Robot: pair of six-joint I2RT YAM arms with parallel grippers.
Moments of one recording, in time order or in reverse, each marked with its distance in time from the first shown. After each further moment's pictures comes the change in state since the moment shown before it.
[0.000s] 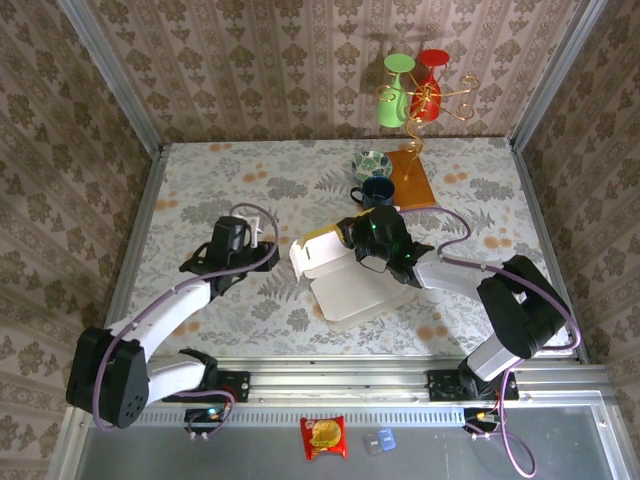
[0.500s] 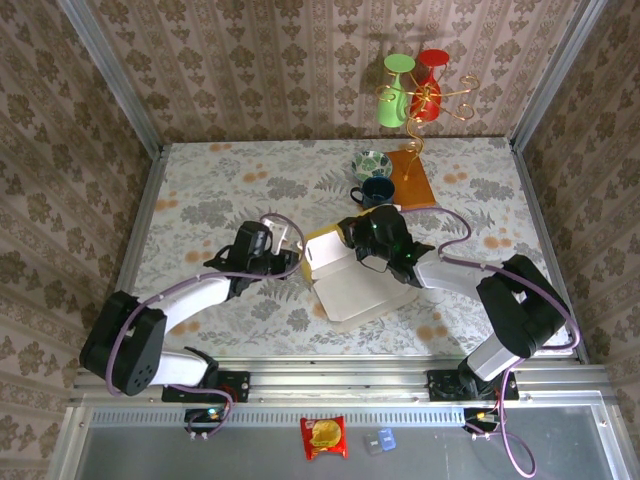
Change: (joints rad) left arm -0.105 0.170 -0.022 0.187 -0.001 0.171; right arm -0.007 0.005 -0.003 0.005 -0.006 0.001
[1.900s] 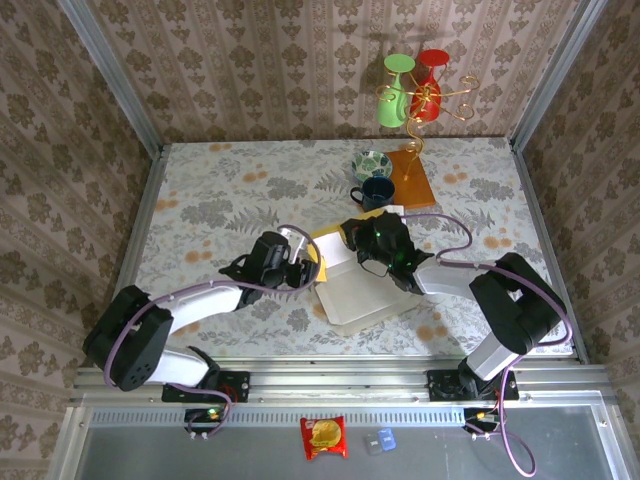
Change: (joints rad) left arm -0.154 0.020 -0.035 0.103 -0.087 -0.056; right arm 0.004 0.023 -0.087 0.189 0.044 0.005
